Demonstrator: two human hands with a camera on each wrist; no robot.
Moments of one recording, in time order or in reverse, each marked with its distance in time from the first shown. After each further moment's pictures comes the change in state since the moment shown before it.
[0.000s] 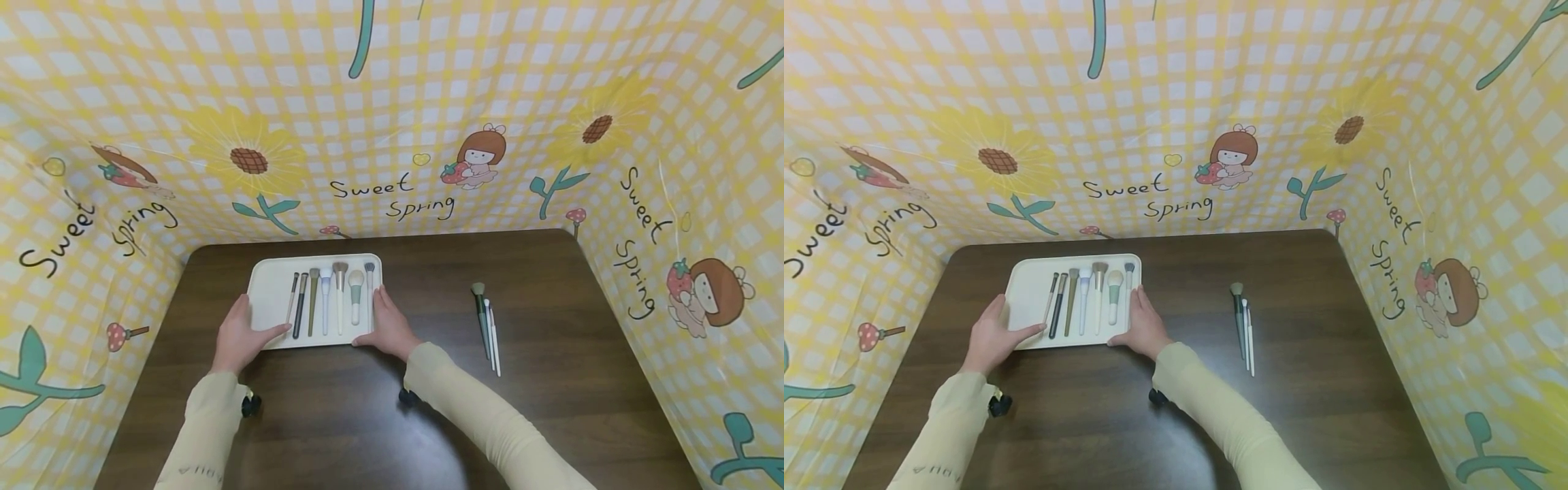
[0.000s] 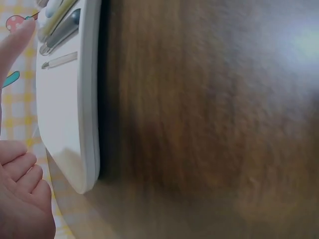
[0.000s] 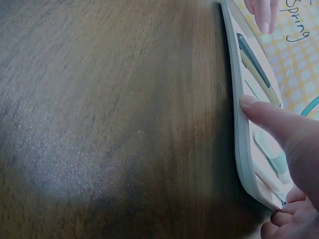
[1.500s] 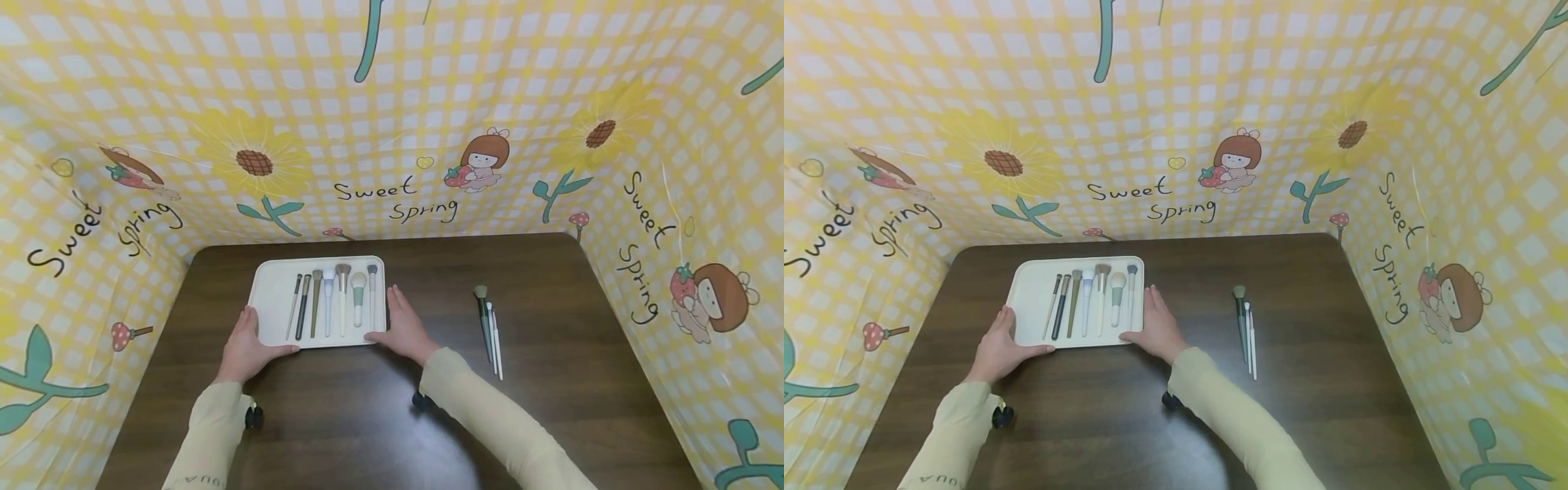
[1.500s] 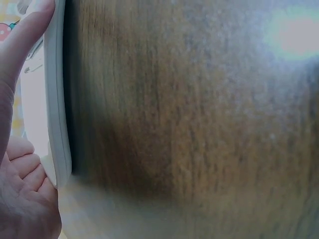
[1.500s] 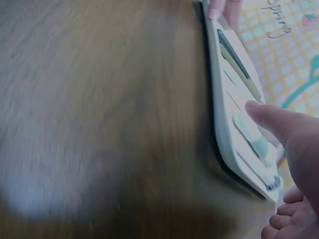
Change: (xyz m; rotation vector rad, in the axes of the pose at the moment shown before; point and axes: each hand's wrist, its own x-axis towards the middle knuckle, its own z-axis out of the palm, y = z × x) left_hand -0.011 -0.015 0.015 0.097 -0.087 0.029; right_hand -0.013 0.012 -0.017 -0.013 0.050 -0.001
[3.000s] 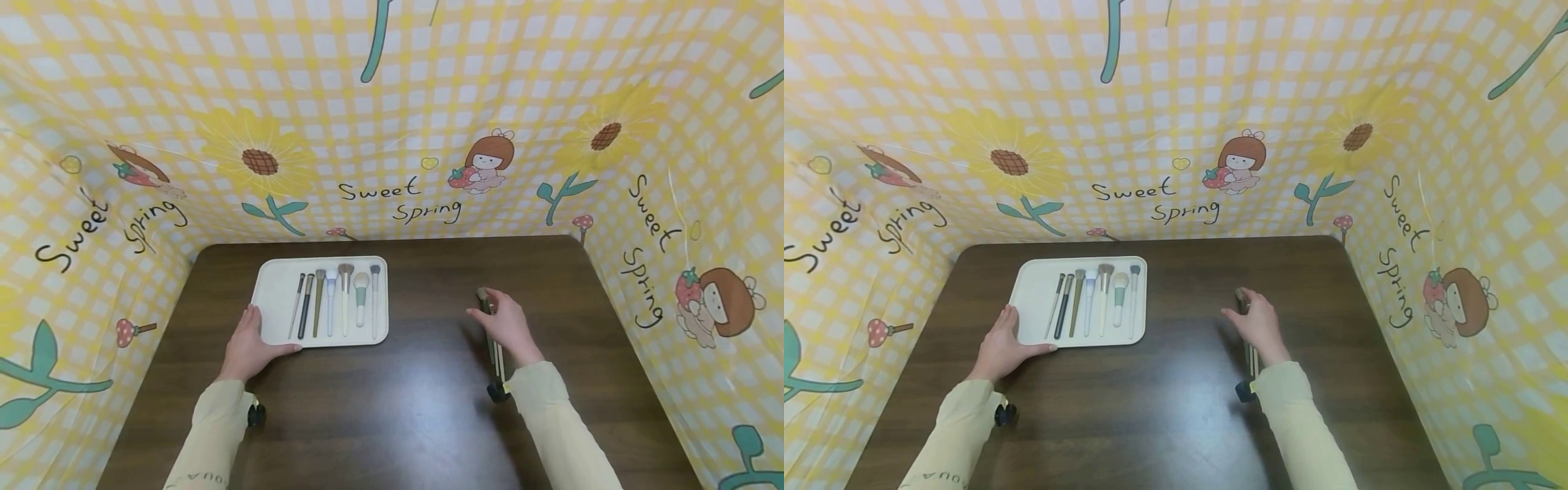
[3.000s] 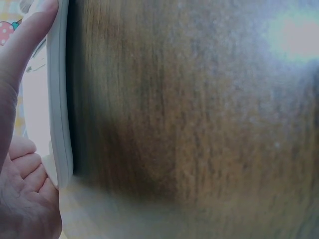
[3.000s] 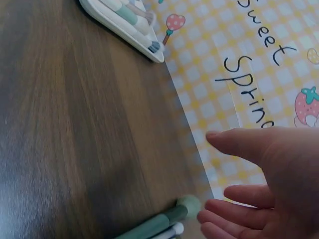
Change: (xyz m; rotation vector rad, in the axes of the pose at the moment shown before) left_hand -0.001 0.001 -0.002 0.012 -0.004 0.007; right_hand -0.077 0.094 -0.132 0.159 0.197 0.245
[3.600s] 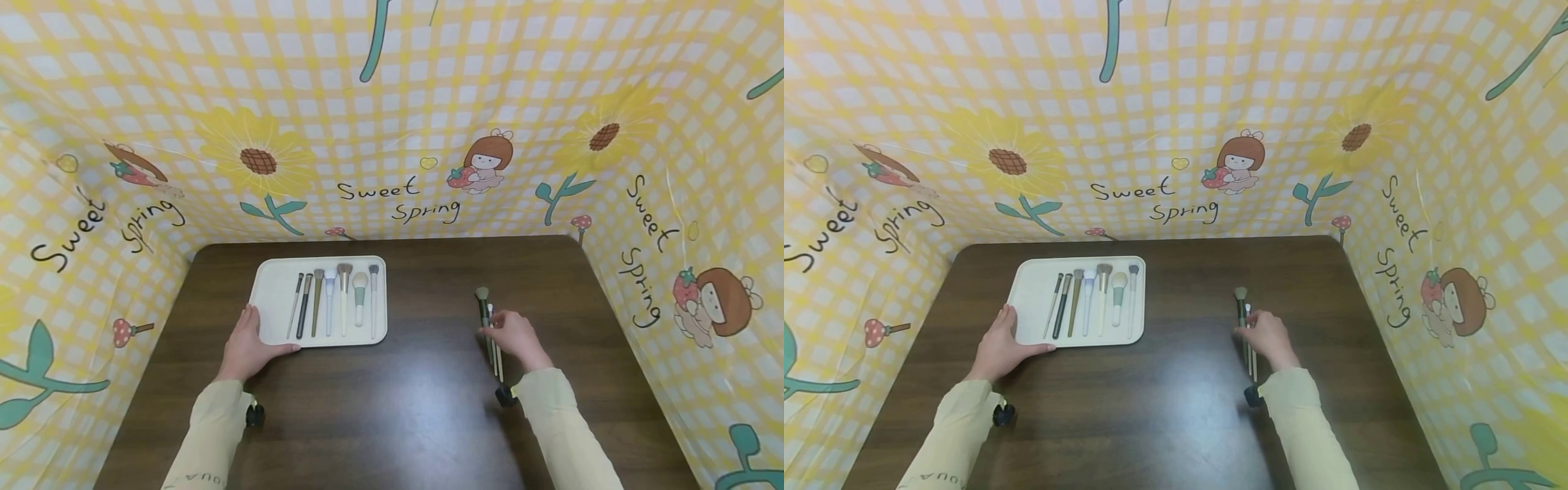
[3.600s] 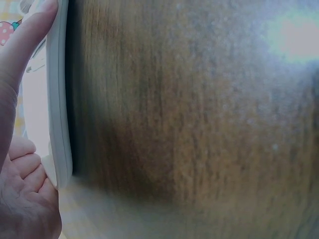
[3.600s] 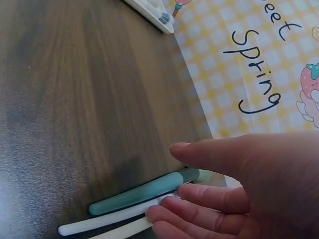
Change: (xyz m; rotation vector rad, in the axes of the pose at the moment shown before) left_hand 0.001 -0.002 0.002 -0.008 0.000 -0.003; right_hand -0.010 0.022 -0.006 -0.157 -0.113 0.094
